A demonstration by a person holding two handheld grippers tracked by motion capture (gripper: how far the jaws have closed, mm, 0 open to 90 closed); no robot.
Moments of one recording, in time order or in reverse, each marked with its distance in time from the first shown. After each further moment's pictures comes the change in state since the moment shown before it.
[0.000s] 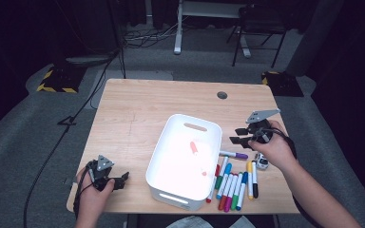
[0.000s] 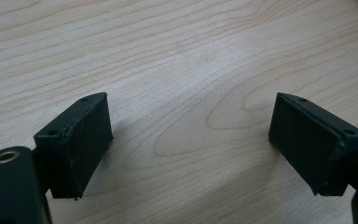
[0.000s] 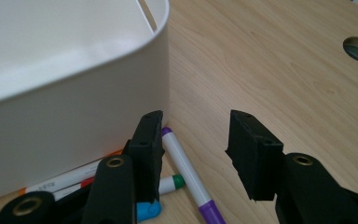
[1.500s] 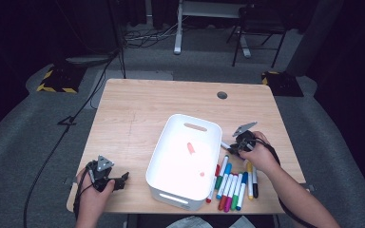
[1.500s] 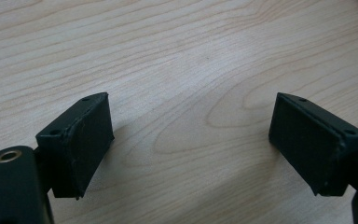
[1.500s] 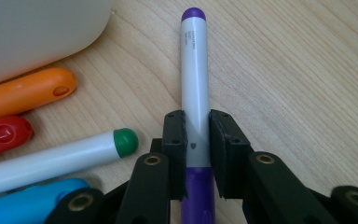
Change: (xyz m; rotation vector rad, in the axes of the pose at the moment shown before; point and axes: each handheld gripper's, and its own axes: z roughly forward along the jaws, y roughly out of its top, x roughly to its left) left arm -0.001 -0.001 -0.001 0.001 0.009 -0.005; right arm -0.022 -0.050 0.083 0.229 -0.029 -0.026
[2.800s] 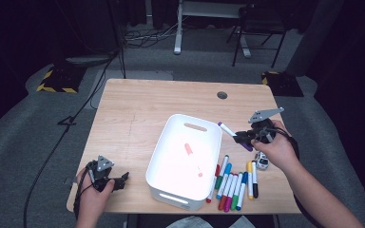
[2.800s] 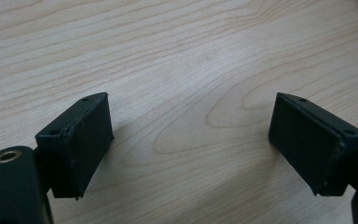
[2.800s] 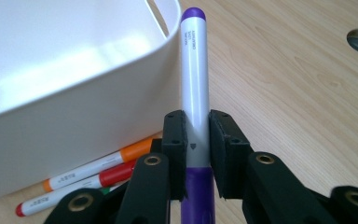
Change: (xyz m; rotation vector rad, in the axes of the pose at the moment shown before) left arm 0.000 0.000 0.000 0.001 -0.002 0.000; right arm 0.025 0.034 -0.113 -0.207 0.049 0.047
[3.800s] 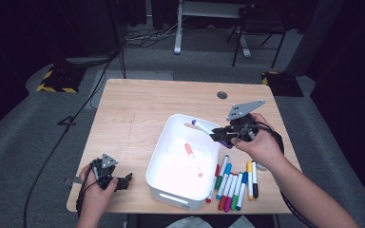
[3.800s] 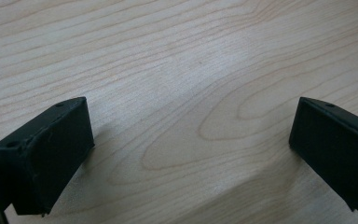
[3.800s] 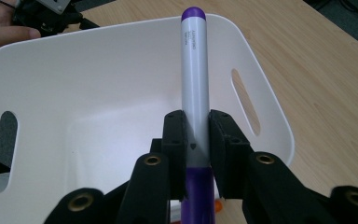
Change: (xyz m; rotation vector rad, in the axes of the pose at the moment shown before) left arm -0.004 0.007 0.008 0.036 -0.004 0.007; right arm 0.065 0.067 -0.004 -0.064 0.117 -0.161
